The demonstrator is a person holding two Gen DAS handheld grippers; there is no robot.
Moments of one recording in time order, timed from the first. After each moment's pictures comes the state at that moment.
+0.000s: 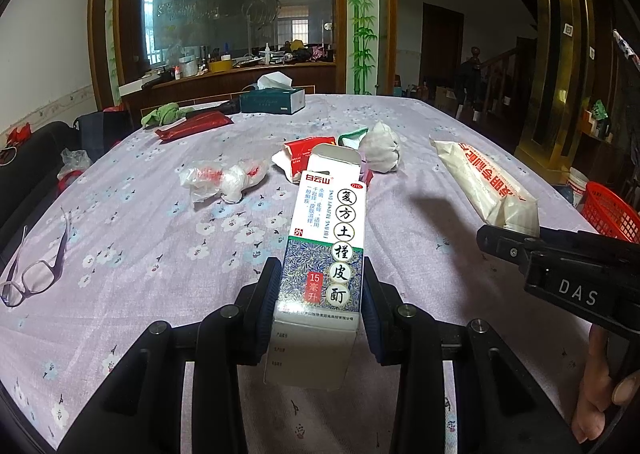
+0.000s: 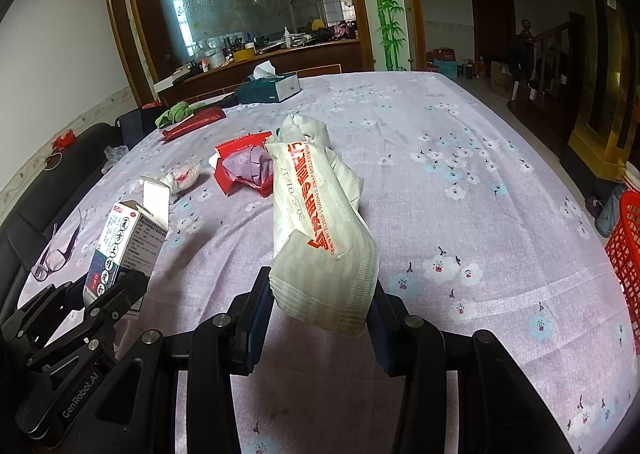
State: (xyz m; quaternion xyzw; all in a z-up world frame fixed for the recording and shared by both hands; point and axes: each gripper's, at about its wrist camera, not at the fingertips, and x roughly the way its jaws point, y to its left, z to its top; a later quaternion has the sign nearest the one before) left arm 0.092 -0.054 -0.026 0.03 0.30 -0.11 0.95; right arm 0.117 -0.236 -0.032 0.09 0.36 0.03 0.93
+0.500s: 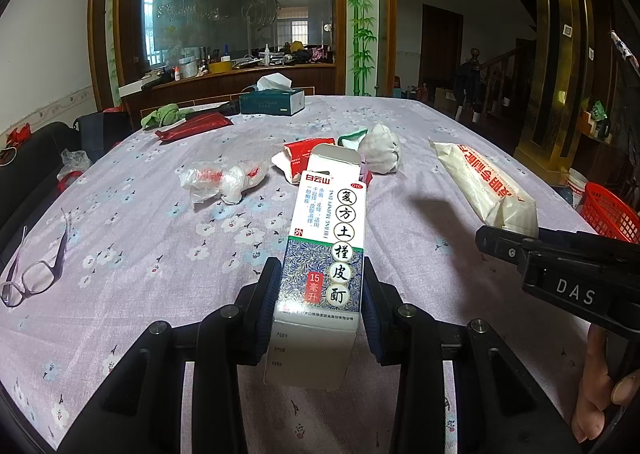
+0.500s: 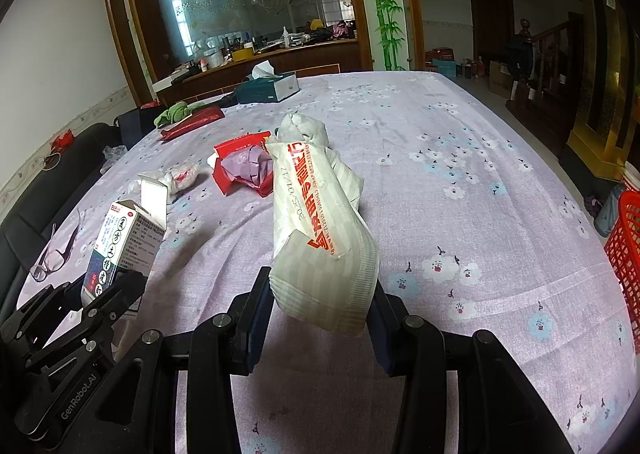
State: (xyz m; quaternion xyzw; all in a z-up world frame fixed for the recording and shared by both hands) left arm 0.091 -0.055 -0.027 0.03 0.30 -0.12 0.95; right arm 0.117 -0.237 -0.032 0.09 0.36 0.03 0.93
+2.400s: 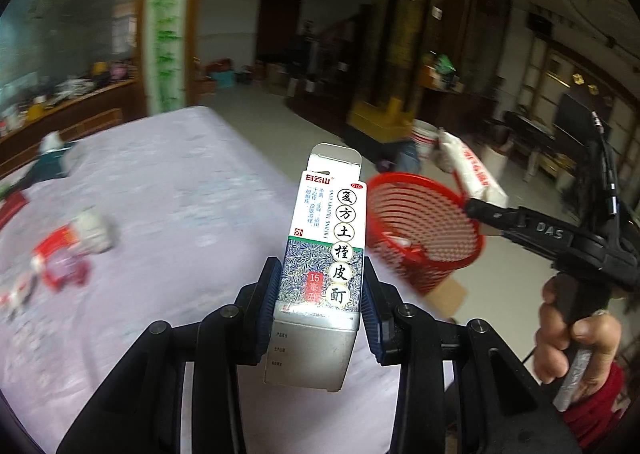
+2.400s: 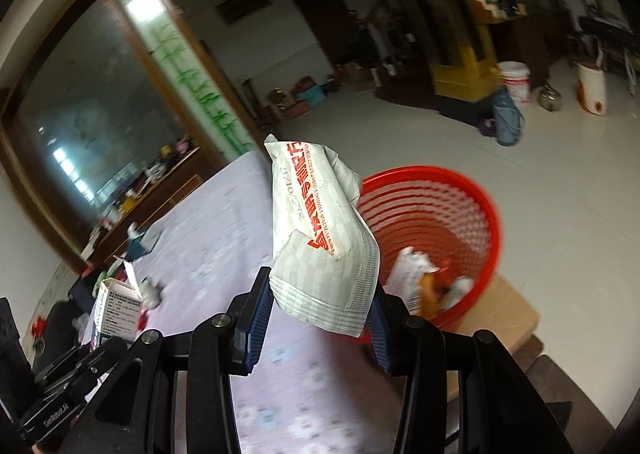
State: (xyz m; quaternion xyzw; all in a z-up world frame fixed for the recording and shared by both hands) left arm 0.071 -0.286 0.053 0.08 0.33 -0.41 0.85; right arm -0.050 -0.527 0.032 0.31 0.26 -0.18 0.90
